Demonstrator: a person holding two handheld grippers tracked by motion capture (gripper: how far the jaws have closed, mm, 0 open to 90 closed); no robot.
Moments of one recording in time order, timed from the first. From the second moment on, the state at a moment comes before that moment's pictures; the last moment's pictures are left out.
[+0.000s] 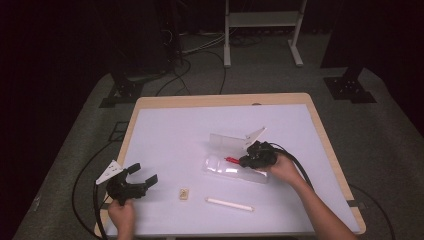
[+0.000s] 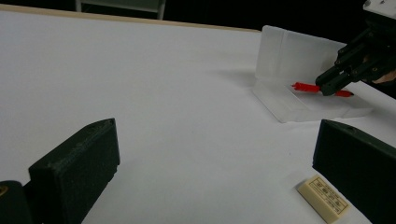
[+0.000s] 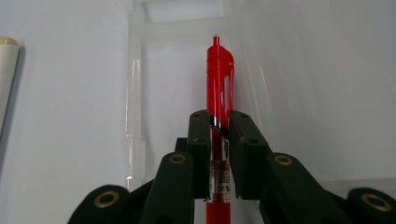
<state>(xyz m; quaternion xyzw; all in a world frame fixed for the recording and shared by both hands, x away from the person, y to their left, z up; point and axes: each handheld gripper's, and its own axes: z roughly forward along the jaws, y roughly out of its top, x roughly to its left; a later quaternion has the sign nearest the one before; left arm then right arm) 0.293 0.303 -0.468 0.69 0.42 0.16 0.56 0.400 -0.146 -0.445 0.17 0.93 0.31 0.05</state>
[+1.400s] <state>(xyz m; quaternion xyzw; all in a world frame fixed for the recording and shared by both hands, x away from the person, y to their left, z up) 0.293 0.303 -0.469 0.69 0.43 0.16 0.56 0.391 -0.152 -0.434 0.18 0.92 0.34 0.04</state>
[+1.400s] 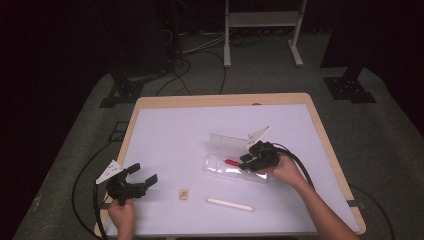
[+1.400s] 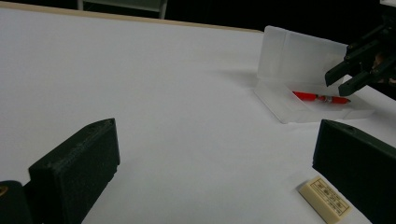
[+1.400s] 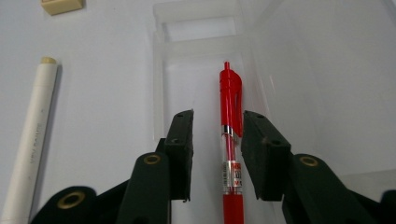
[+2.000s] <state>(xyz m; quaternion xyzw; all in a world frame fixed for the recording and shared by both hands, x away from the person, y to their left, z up) 0.292 0.303 -0.468 0.69 0.43 0.16 0.57 0.375 -0.153 -0.421 0.19 0.91 0.37 0.02</state>
